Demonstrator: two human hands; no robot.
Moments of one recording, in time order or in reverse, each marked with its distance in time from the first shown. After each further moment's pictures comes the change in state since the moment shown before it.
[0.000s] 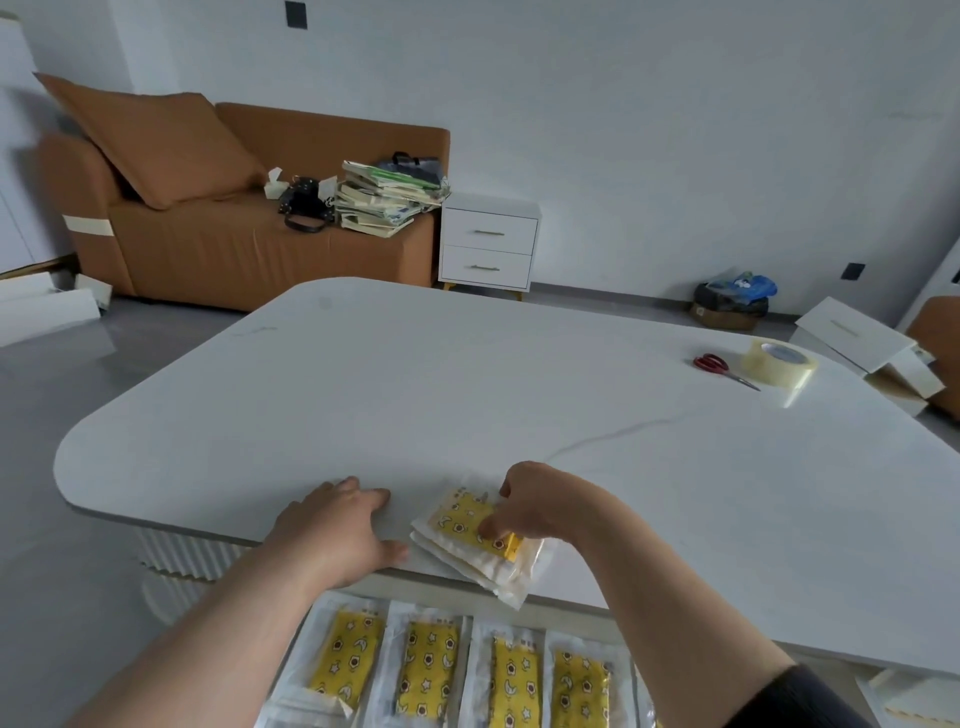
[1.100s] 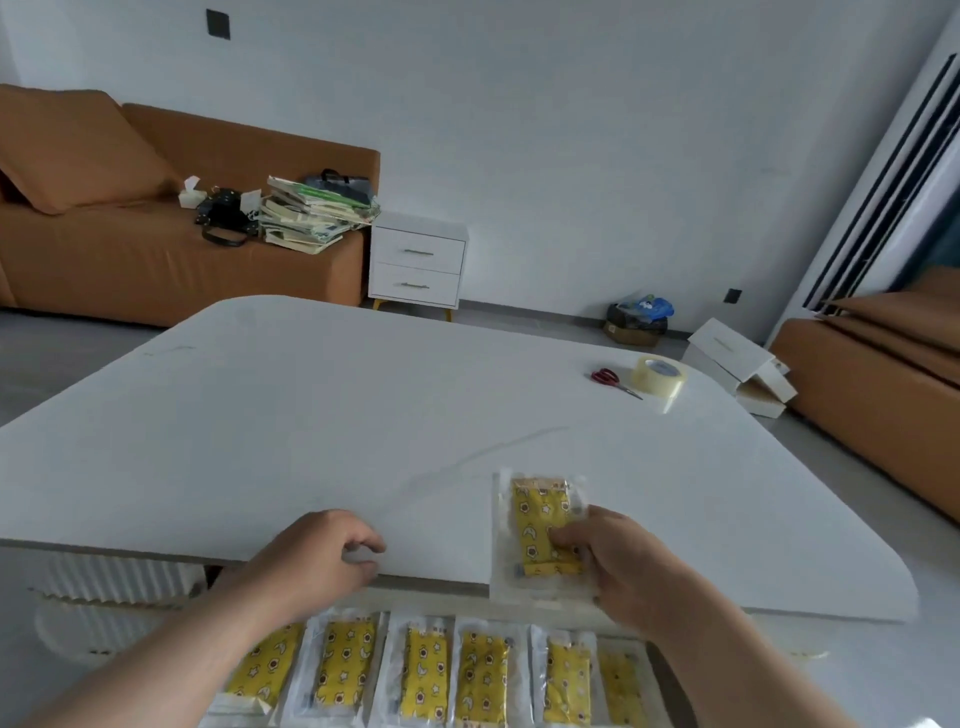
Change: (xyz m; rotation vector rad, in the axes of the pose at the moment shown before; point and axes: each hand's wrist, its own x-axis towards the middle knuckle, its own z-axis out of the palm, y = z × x) left_hand -0.036 0.043 0.014 -0.338 0.030 0.303; right_hand -0.124 0.118 -0.008 1.387 0.158 0.266
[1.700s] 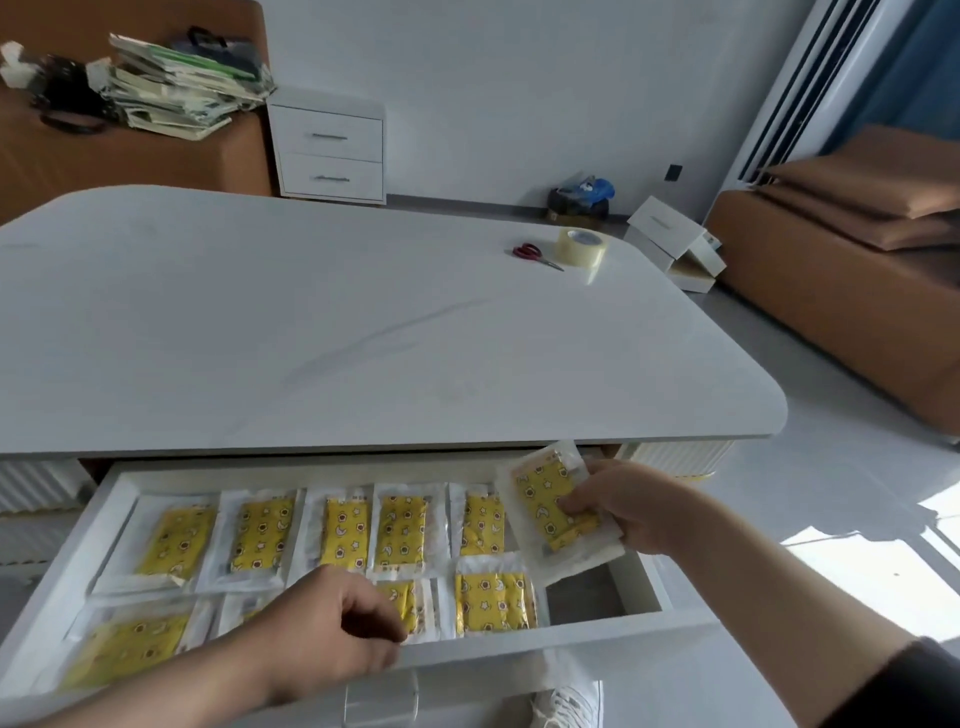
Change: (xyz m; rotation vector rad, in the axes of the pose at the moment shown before) left_hand -0.094 0.072 0.112 -0.300 -0.493 -0.052; right_hand -0.018 0.075 -0.126 -0.256 0.054 0.182
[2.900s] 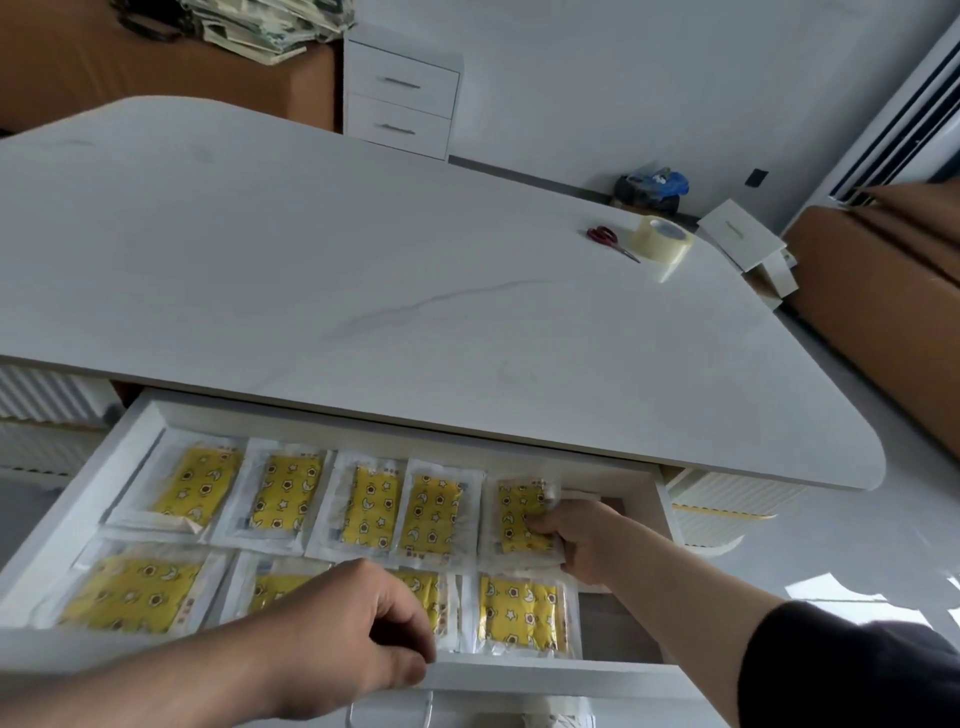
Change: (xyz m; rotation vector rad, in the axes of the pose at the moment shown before) left_hand 0.004 -0.004 -0.002 -0.027 -0.081 -0.002; right_hand 0.110 0.034 0.075 0.109 0.033 0.283
